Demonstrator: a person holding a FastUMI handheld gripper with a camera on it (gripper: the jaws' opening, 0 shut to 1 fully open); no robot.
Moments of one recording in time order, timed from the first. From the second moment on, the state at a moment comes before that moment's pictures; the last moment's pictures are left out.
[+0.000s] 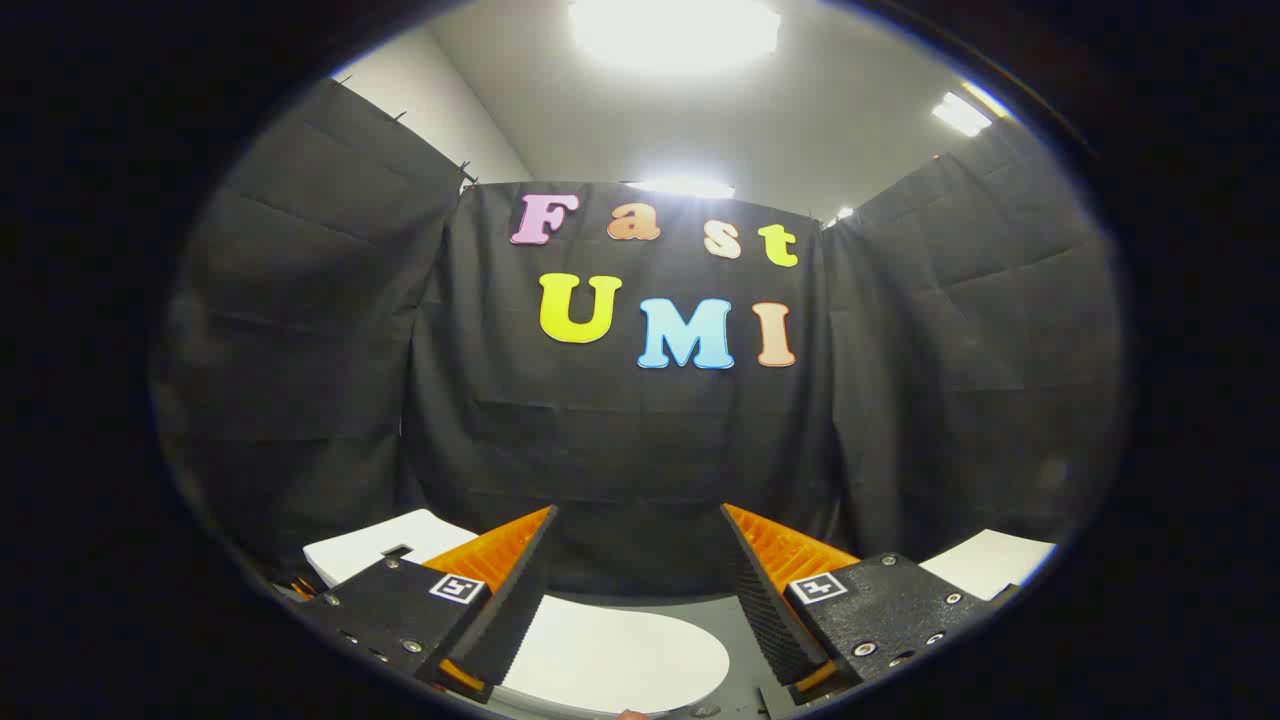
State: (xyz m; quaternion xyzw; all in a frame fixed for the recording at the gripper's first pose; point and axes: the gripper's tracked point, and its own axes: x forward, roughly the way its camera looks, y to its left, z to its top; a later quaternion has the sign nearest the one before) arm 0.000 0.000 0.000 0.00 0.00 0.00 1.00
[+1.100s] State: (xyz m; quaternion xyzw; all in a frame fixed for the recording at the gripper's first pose) arm 0.013 -0.010 -0.040 0.02 0.04 -0.02 1.00
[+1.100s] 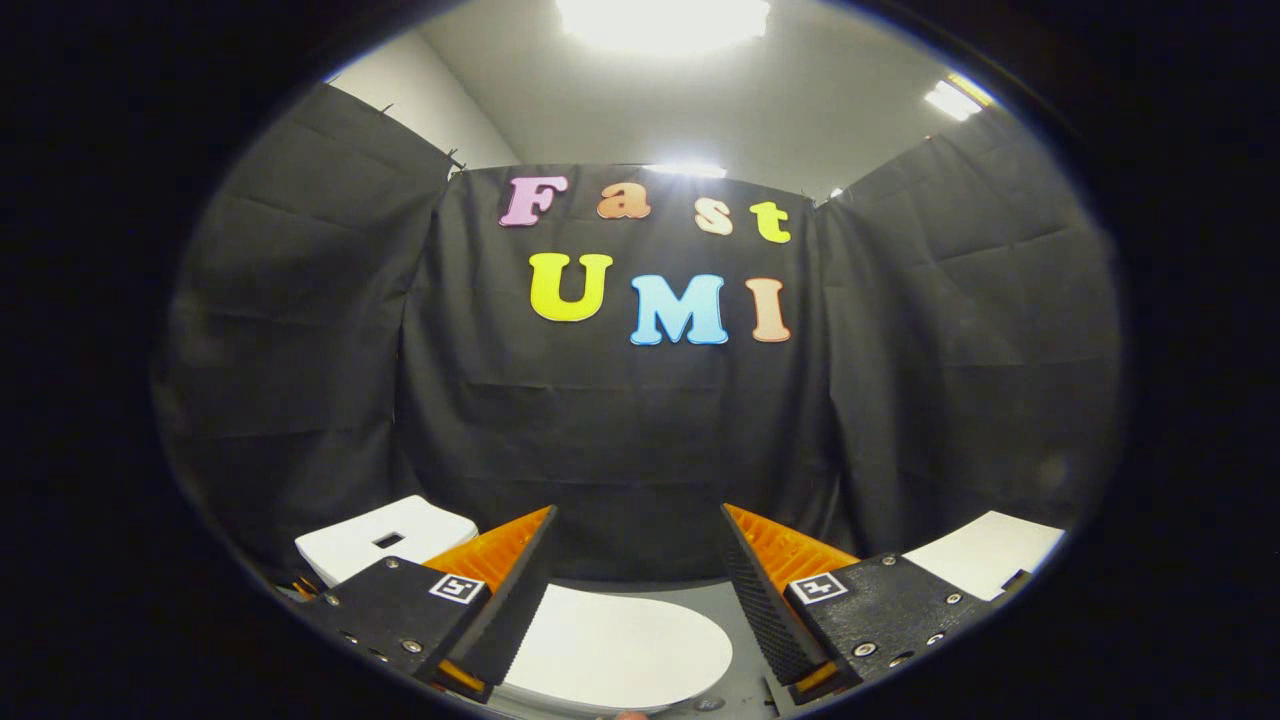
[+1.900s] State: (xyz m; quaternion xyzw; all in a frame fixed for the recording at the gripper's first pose) arm 0.023 -0.057 -0.148 0.16 0.14 -0.09 0.97
